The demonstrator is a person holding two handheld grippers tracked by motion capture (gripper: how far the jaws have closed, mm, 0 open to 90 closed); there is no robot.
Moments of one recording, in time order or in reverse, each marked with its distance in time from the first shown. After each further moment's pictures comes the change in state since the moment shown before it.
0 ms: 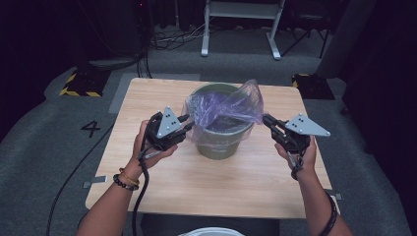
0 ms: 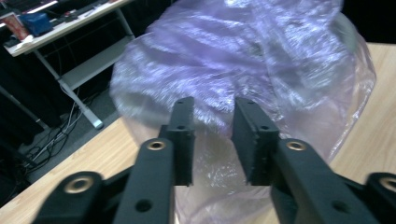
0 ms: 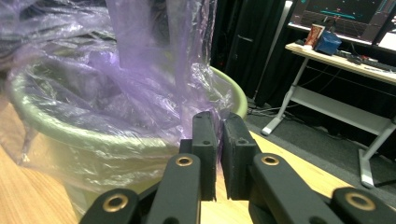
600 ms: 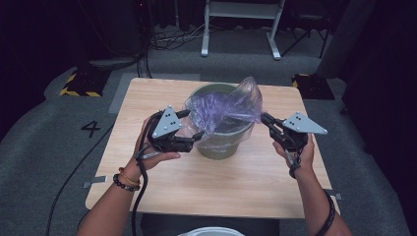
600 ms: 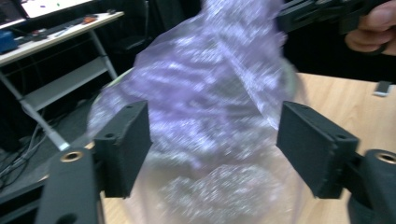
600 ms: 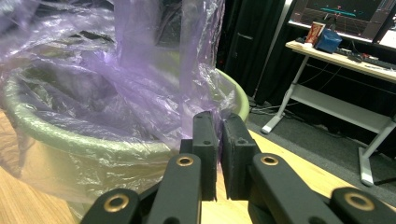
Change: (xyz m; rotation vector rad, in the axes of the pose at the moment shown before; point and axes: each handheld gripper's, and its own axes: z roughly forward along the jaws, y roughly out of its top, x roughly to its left) left arm -0.017 0.021 -0.011 -0.099 -0.163 -0.008; right arm 0.002 0.003 0.006 0.007 0.000 0.003
